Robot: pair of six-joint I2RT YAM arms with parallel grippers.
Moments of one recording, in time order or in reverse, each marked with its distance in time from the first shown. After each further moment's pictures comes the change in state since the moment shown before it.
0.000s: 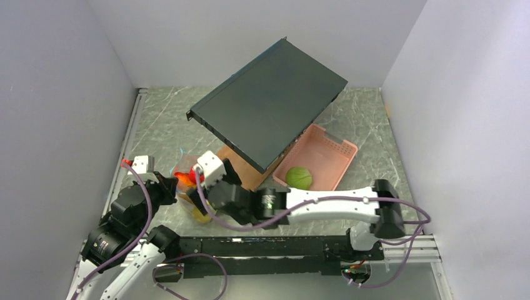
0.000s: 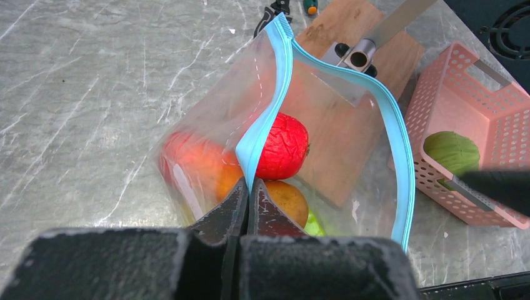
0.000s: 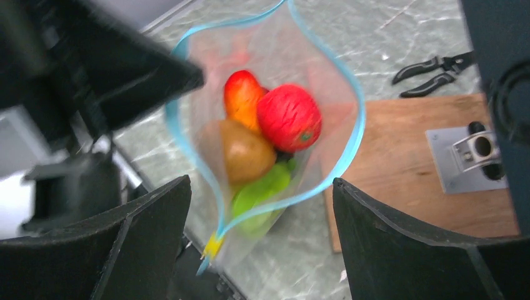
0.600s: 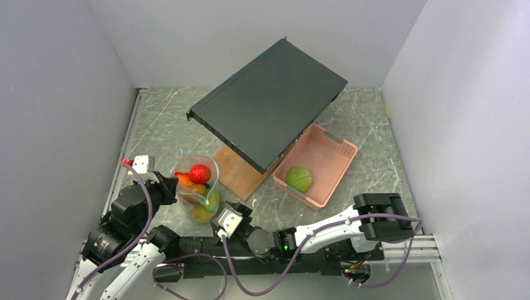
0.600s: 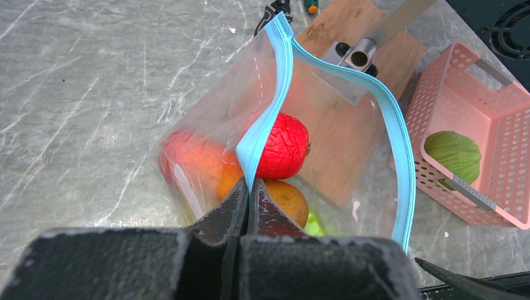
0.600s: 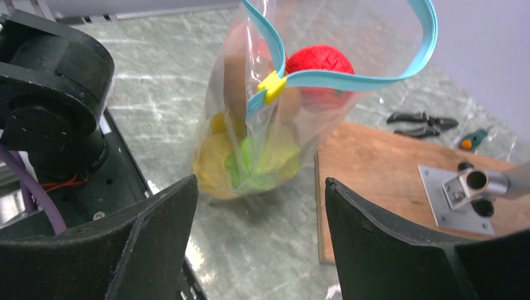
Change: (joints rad) left arm 0.000 0.004 0.000 0.000 0.000 0.000; right arm 0.224 -0.119 -0.735 0.945 0.121 -0.452
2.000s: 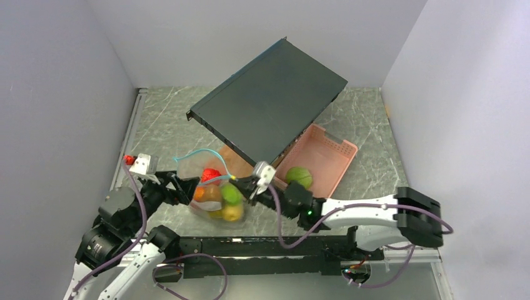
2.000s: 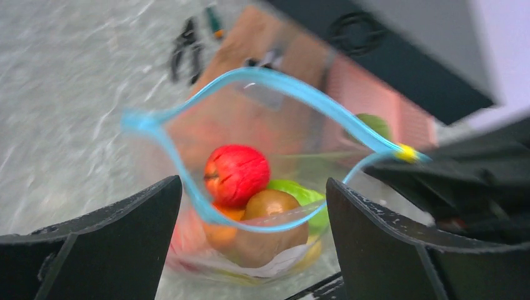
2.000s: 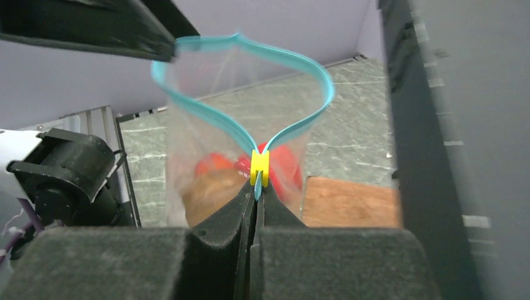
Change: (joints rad) left arm 0.000 -0.002 0.040 0.088 0.208 0.074; right arm -0.344 -0.232 -0.171 0.186 -0.512 0.097
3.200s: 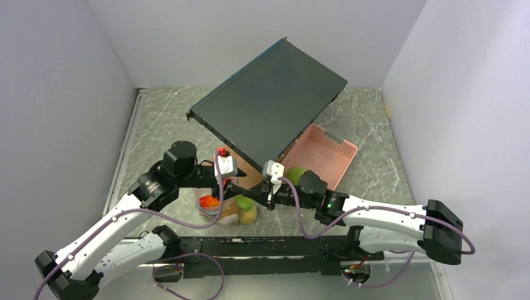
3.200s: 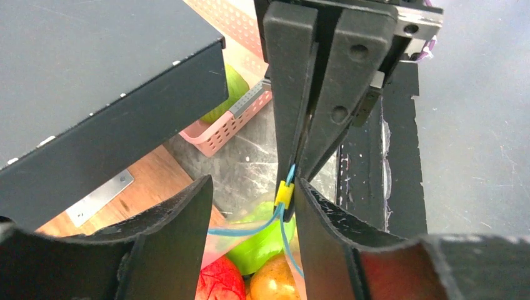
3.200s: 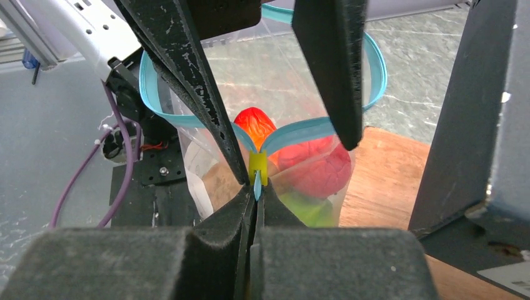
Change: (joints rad) left arm -0.176 0.606 0.083 0.337 0.799 0.689; right arm -0.202 -0.260 -0.065 -0.367 -0.478 0.096
